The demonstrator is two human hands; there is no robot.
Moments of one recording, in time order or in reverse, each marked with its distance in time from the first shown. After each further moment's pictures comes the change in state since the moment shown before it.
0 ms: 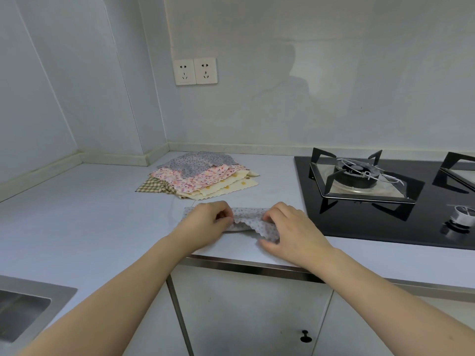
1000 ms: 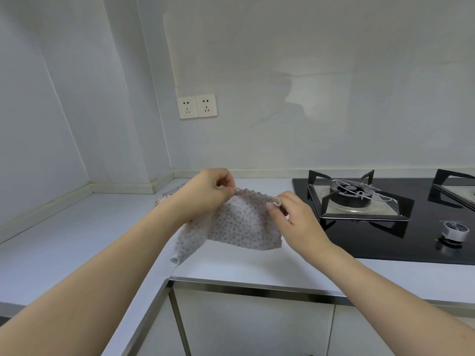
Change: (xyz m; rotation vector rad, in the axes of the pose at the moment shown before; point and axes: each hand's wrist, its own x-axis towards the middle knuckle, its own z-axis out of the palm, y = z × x) left_hand 0.018 0.089 -0.096 -0.048 0.064 0.009; right_hand 0.021 -0.007 -0.052 0.571 0.357 0.101
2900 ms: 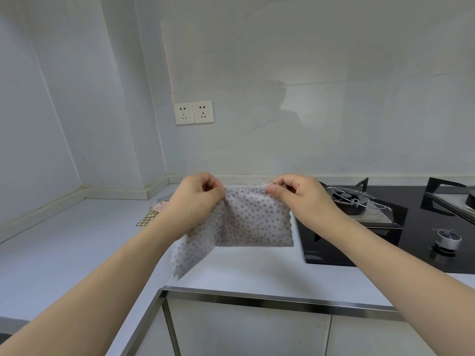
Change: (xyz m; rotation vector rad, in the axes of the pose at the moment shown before) left_hand -0.010 0.002 0.003 -0.297 0.215 -0.098; right_hand 0.035 -0.041 -0.050 0.191 -0.059 0.106
